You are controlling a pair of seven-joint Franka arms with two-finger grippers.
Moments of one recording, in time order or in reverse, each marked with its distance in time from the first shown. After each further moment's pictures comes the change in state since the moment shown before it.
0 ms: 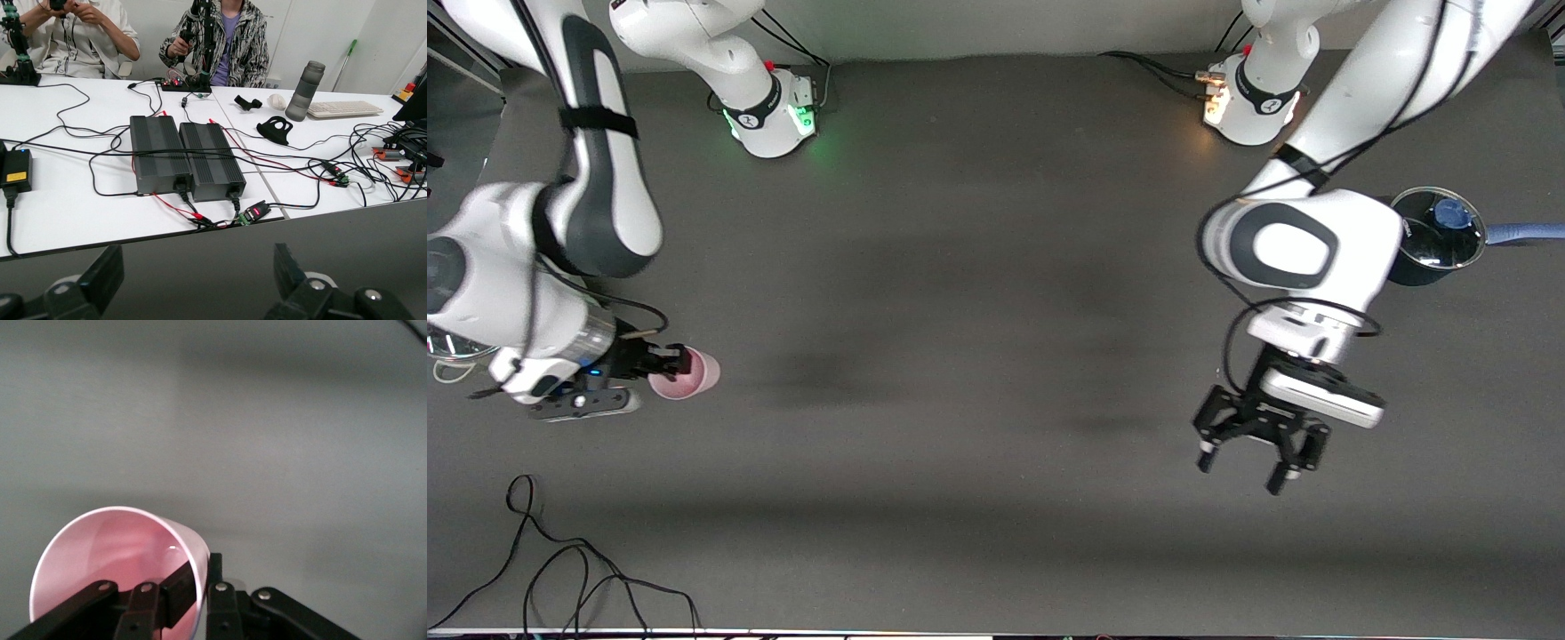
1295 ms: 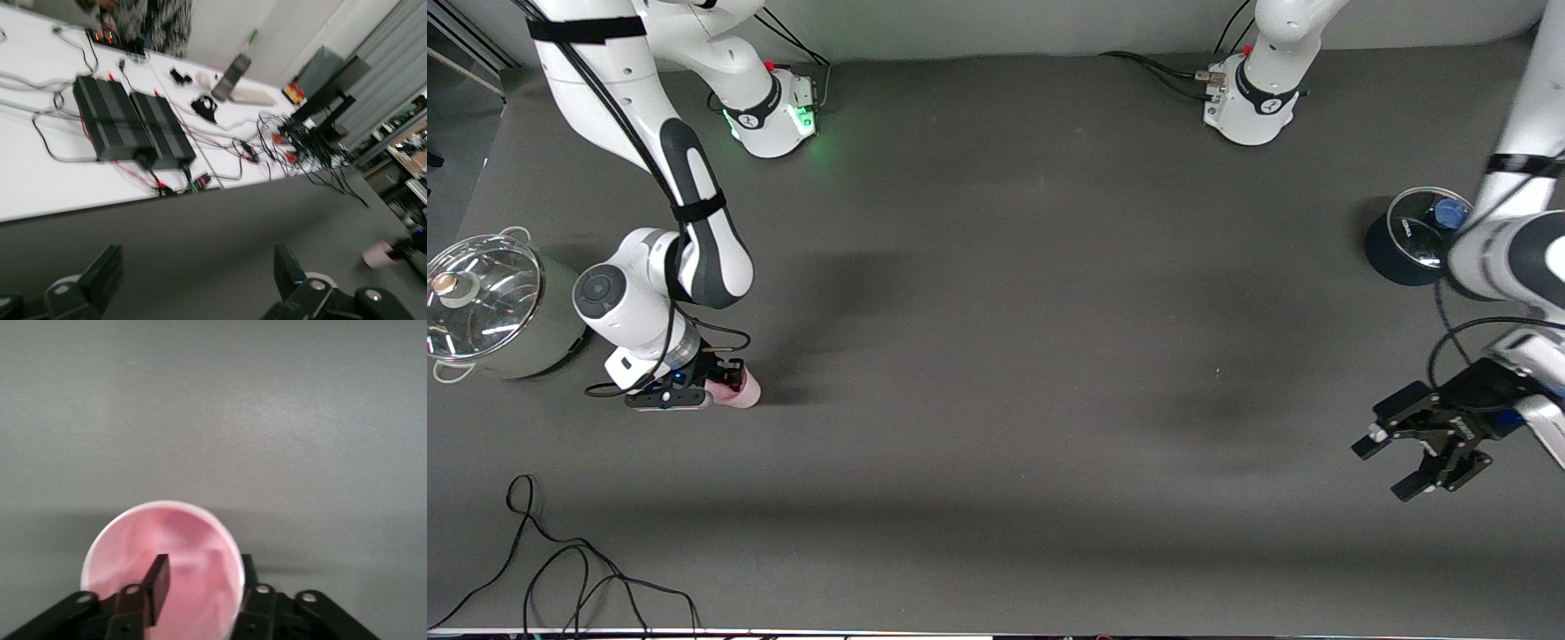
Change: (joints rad) left arm 0.439 -0.058 0.041 0.025 0.512 -0.963 -0.528; right arm 0.019 0.151 0.022 -0.190 0.175 0.358 -0.047
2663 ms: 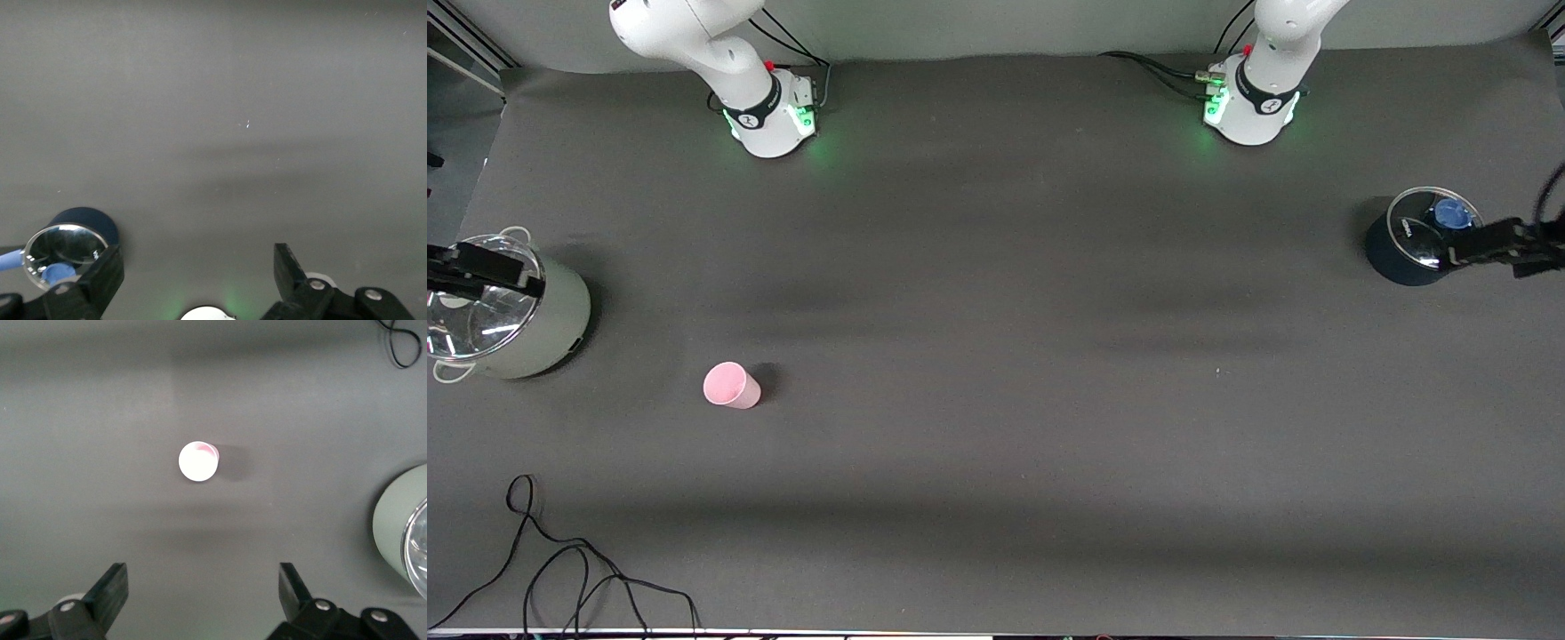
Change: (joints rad) left arm -0.024 -0.341 0.015 0.257 0.885 -0.994 -0.964; right arm -0.006 -0.290 -0.291 0.647 -0.098 -1.077 0.054
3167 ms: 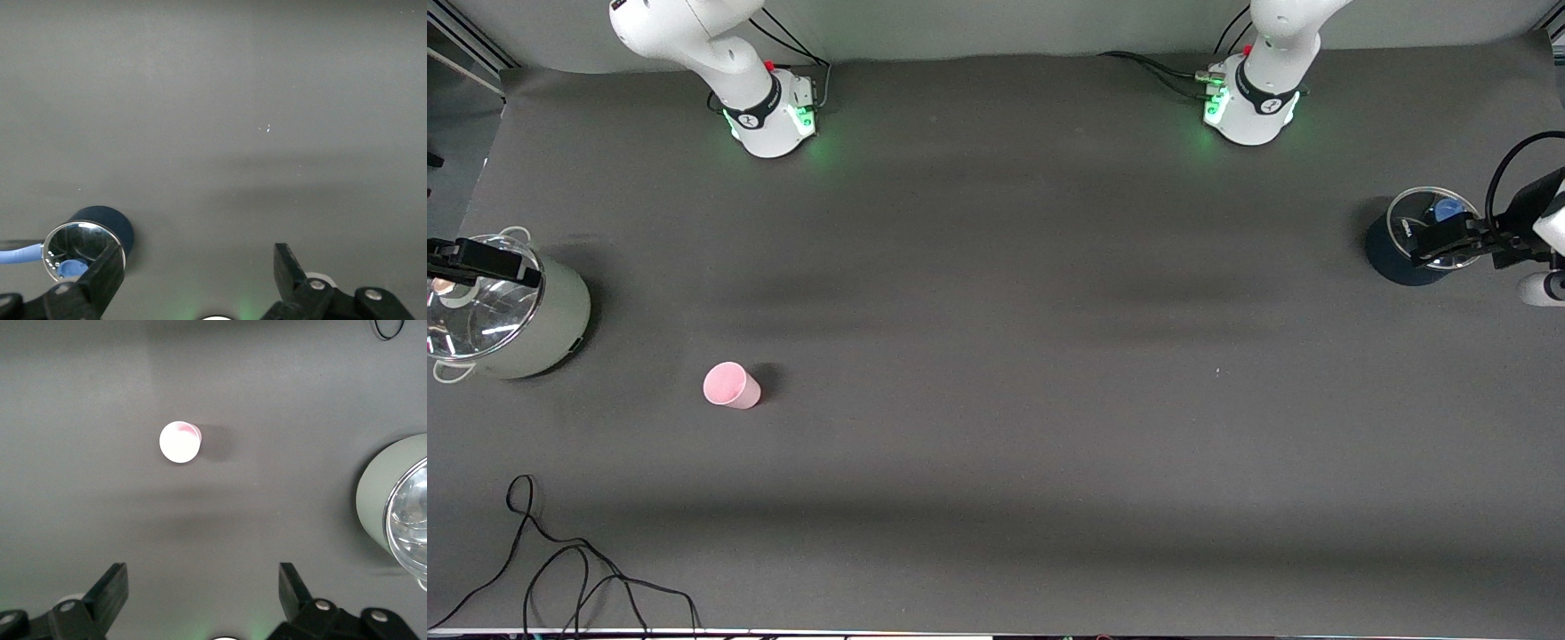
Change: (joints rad) left arm -0.279 -0.096 0.301 -0.113 -0.005 0.091 0.001; right arm 0.005 0.009 0.001 0.004 -0.052 -0.052 0.018
